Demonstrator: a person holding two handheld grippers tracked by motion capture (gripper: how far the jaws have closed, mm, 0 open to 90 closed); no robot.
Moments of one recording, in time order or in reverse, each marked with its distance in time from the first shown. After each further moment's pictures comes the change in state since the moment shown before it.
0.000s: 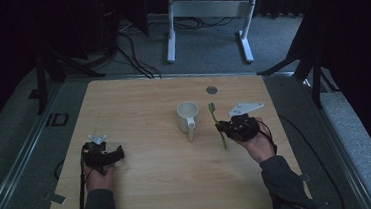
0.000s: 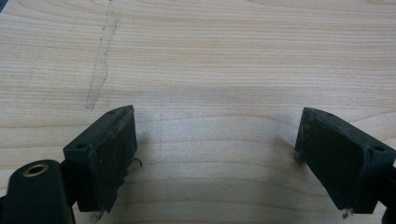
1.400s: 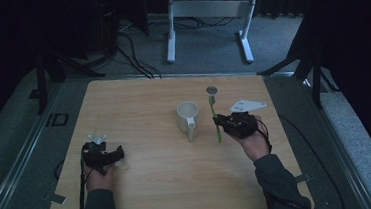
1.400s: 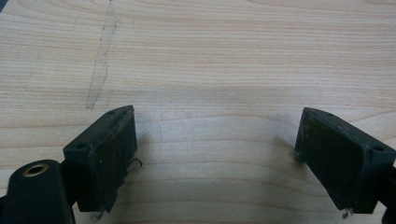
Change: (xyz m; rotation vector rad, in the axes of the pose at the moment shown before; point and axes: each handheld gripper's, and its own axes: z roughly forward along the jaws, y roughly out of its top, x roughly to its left) left arm 0.000 0.000 0.000 0.001 0.000 0.002; right arm 0.001 0.006 0.002 -0.131 -0.032 0.041
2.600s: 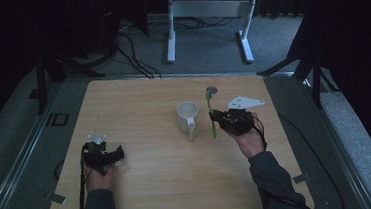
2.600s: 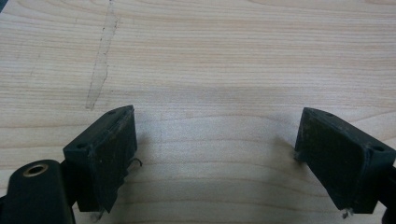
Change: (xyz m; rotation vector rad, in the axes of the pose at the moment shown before) left arm 0.000 0.000 0.000 -0.002 -0.001 -0.002; right arm 0.004 0.011 0.006 -0.067 0.002 0.013
